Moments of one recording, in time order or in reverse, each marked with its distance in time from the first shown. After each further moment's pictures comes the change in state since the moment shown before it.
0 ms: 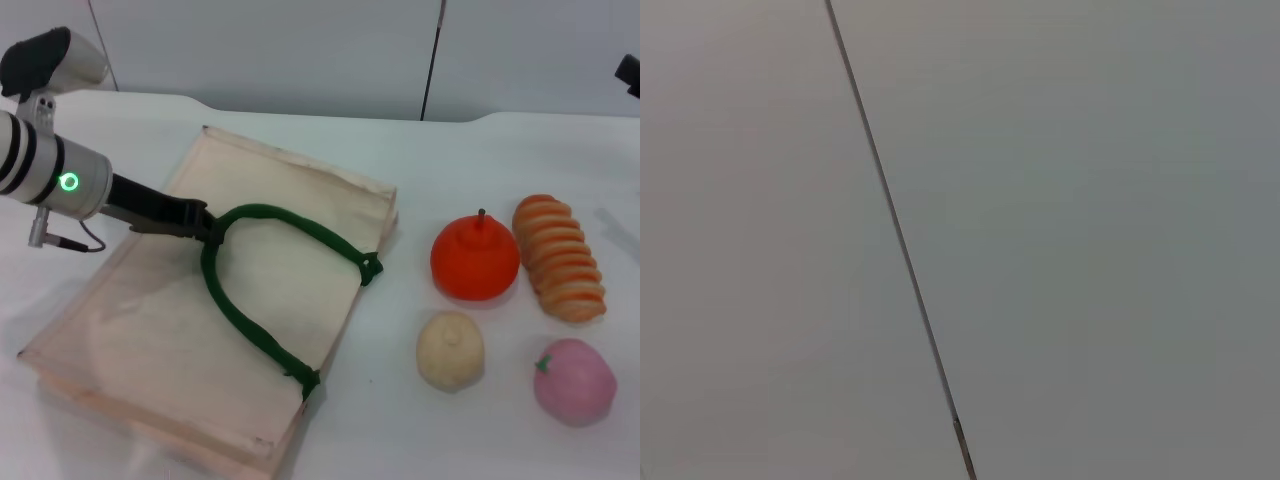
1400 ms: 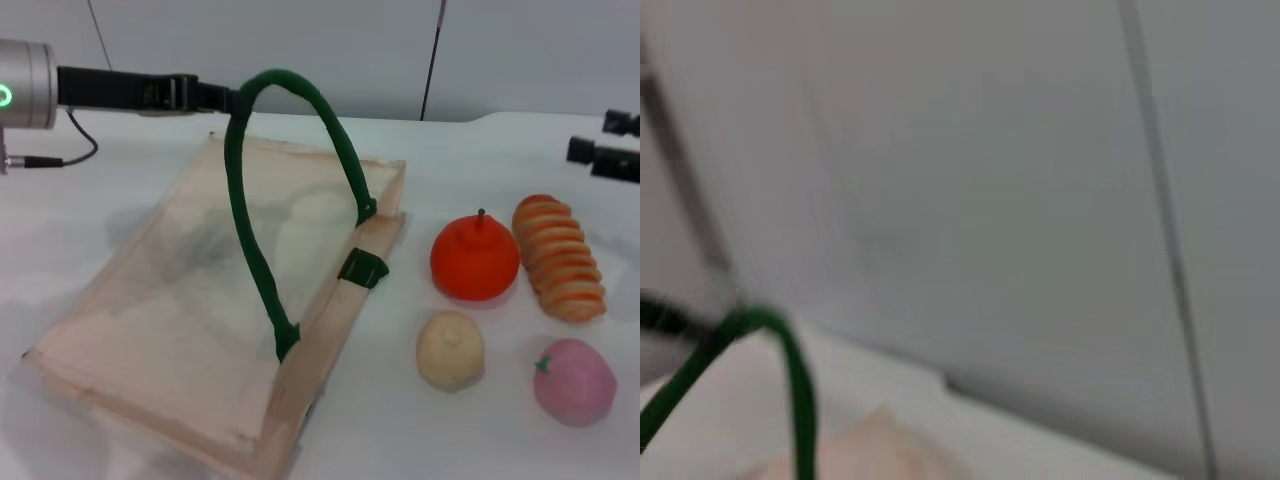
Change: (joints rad) left arm 0.019 -0.017 0.000 -0.315 -0.463 0.480 0.208; right arm 0.012 -0.020 0.110 -0.245 -0.545 0.328 0.304
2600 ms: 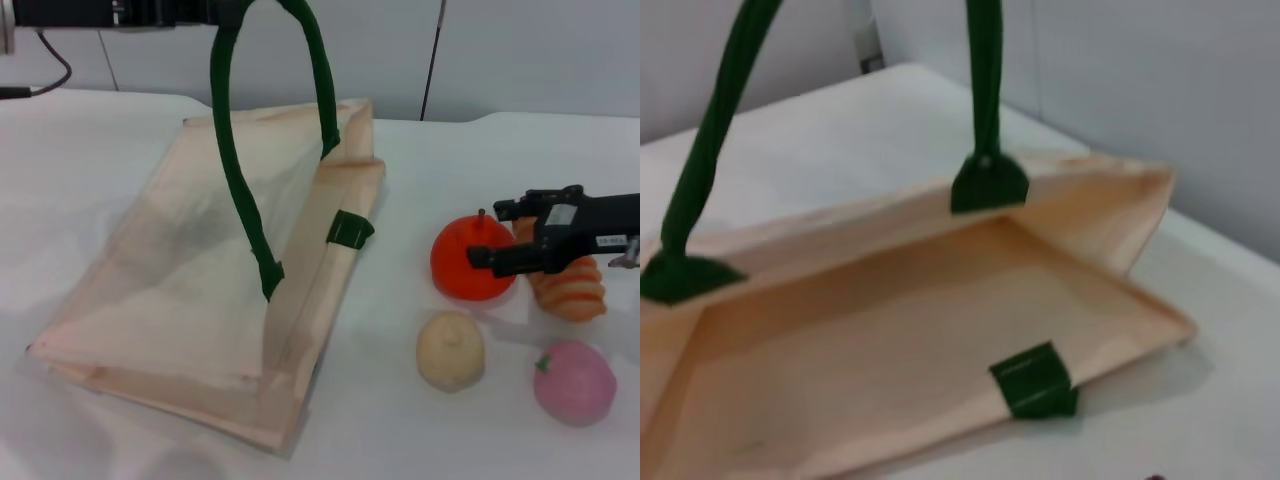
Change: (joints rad) left arm -0.049 0.003 0.000 -0.183 -0.130 0.166 -0.024; right arm 0.171 0.082 -0.047 0.026 -0.402 0.001 0.001
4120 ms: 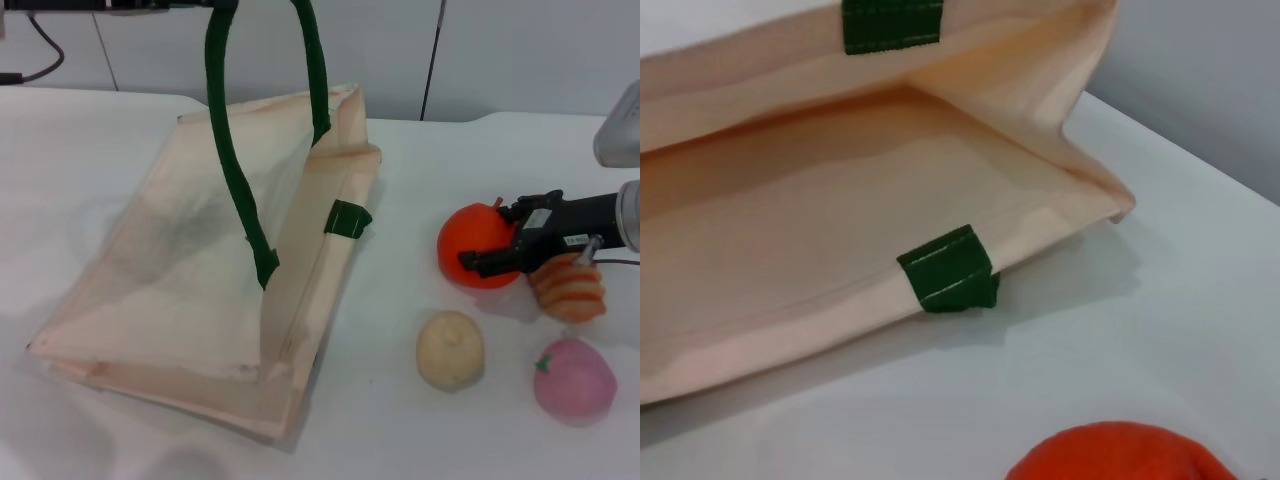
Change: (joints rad) left arm -0.010 -0.002 0.000 -0.042 -0.022 0.024 -0.014; right arm 0.066 0.003 -0.165 0.094 -0.061 -0.258 0.090
